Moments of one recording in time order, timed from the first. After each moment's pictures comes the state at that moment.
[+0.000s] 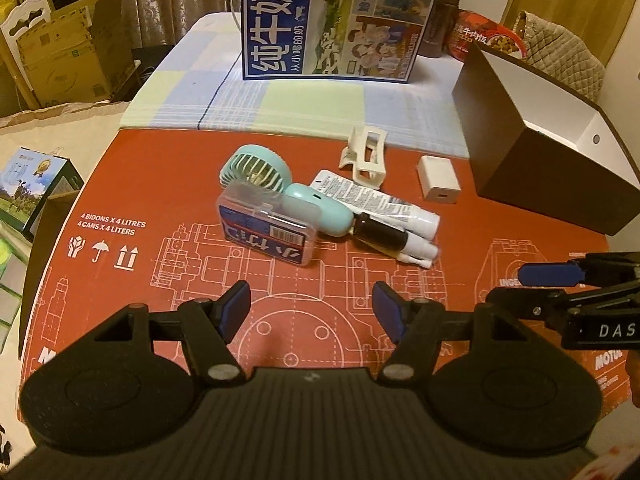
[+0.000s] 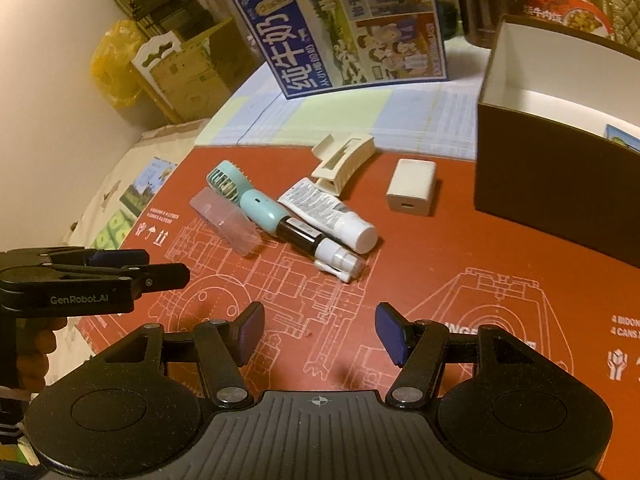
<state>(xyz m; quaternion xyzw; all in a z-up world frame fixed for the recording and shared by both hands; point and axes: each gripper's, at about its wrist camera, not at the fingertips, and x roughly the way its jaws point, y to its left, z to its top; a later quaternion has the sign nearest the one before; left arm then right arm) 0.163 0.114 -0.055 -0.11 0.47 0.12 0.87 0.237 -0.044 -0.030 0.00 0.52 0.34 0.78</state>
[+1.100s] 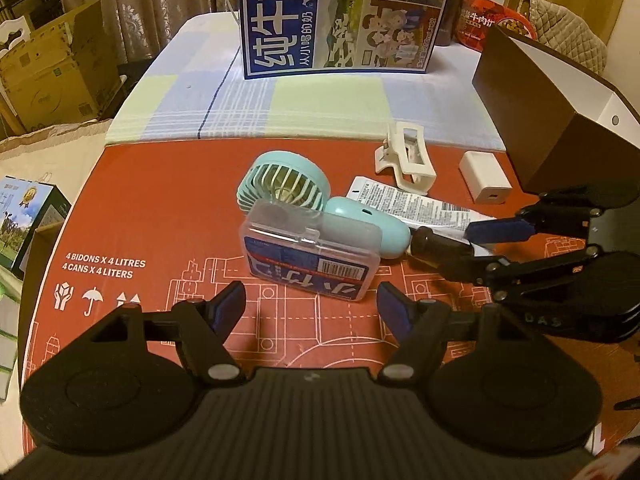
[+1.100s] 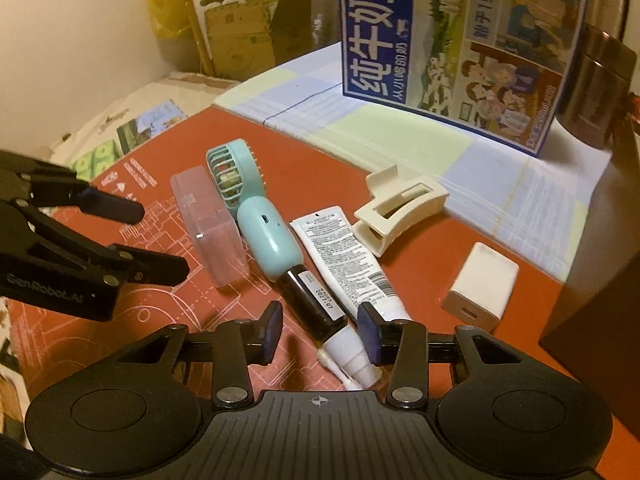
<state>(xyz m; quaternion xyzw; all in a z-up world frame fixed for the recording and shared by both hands) 0.194 0.158 -0.099 -0.07 0.46 0.10 0.88 0.268 0.046 -0.093 -0.17 0.44 0.40 0.78</state>
